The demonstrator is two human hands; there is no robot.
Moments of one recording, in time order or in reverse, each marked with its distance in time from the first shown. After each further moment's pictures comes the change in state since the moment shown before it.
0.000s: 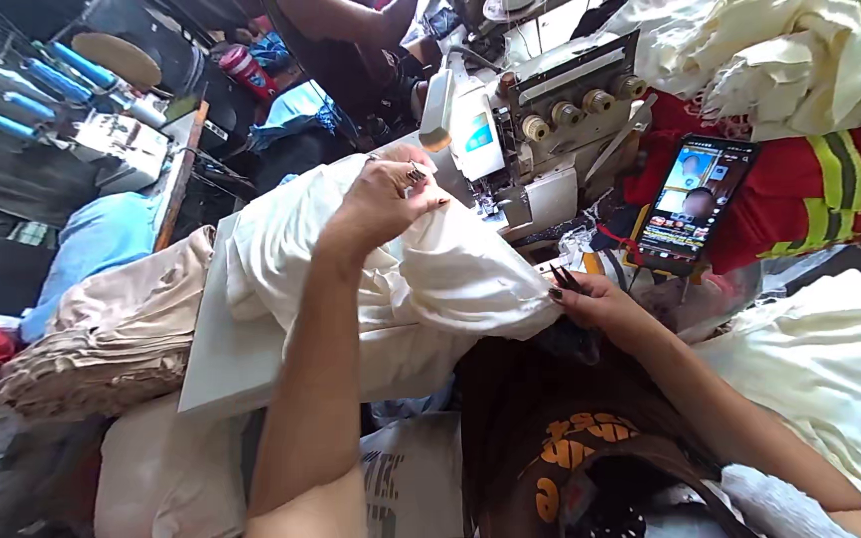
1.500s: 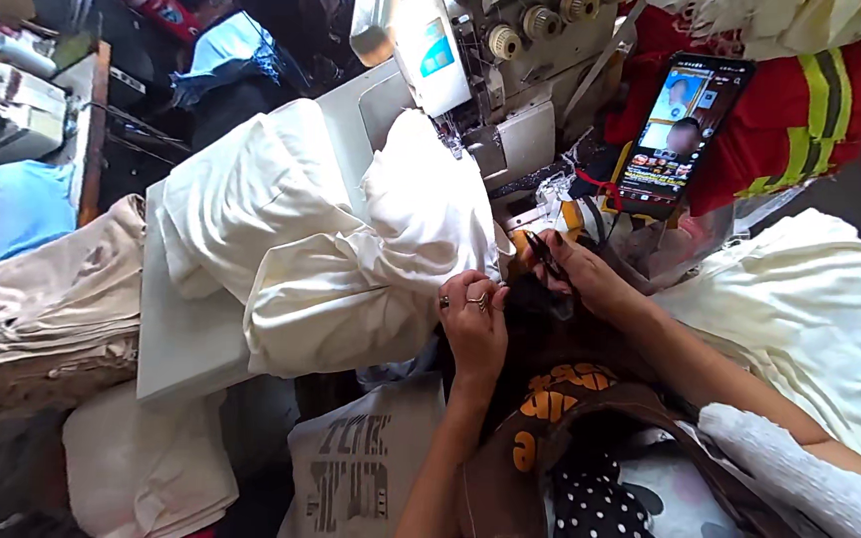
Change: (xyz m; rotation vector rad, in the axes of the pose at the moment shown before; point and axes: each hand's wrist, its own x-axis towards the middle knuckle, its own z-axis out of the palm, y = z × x) left_hand -0.135 0.081 0.242 0.028 0.628 -0.257; right_hand -0.020 0.013 0.014 -0.040 -0.003 0.009
